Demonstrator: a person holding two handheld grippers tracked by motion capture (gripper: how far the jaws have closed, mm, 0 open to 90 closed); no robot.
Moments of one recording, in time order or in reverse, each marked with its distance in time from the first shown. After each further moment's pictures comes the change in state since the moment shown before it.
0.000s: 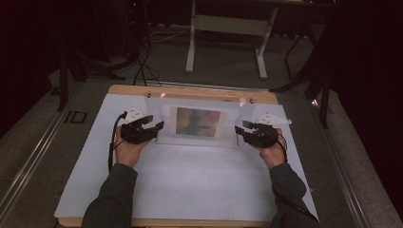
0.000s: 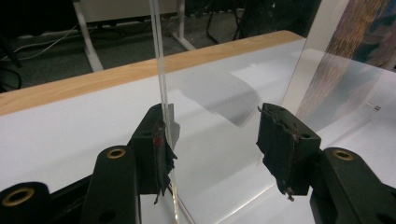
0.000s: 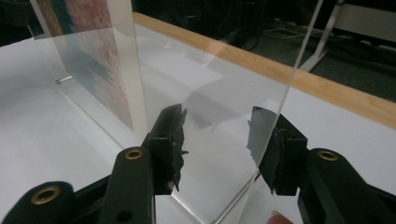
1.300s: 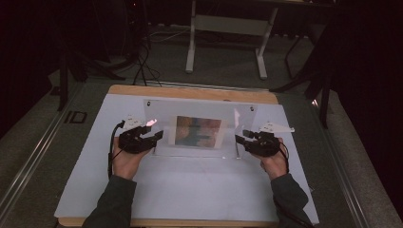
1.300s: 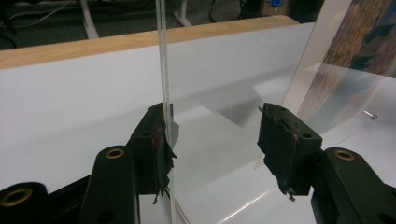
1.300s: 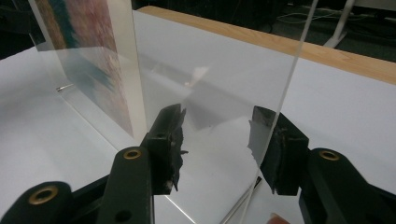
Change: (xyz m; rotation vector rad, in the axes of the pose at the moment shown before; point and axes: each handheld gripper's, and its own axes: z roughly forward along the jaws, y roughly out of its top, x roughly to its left) left arm -0.020 -0.007 -0.021 0.065 0.017 -0.081; right arm 0.012 -0.018 -0.014 0.021 0.051 0.077
